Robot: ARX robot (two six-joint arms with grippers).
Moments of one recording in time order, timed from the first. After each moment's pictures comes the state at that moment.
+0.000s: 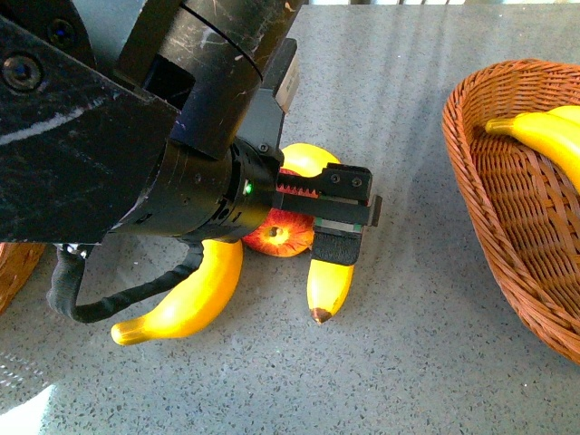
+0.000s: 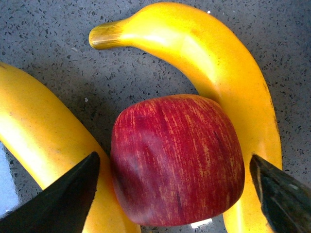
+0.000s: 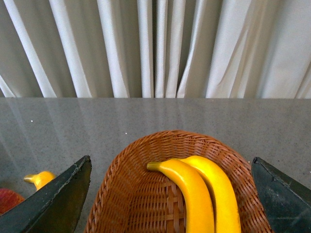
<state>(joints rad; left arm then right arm) -0.70 1.95 0.93 0.10 -0.03 -0.30 0.00 0.00 0.02 0.00 0.00 0.00</state>
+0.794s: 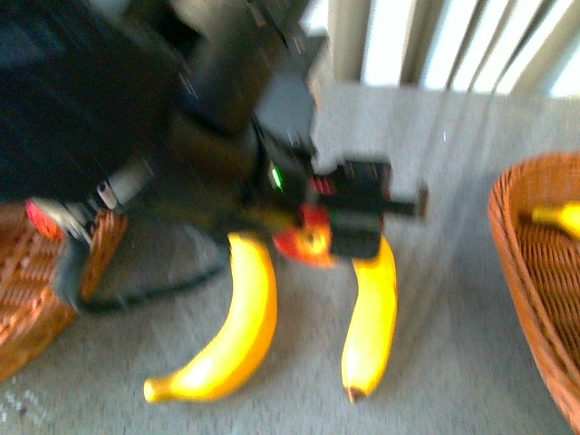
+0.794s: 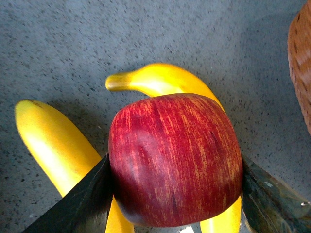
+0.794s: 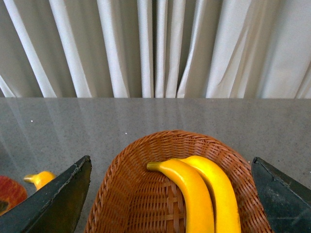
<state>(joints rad) -0.62 1.81 0.92 0.11 0.00 -0.34 0.00 0.00 0.02 0.00 0.00 0.00</state>
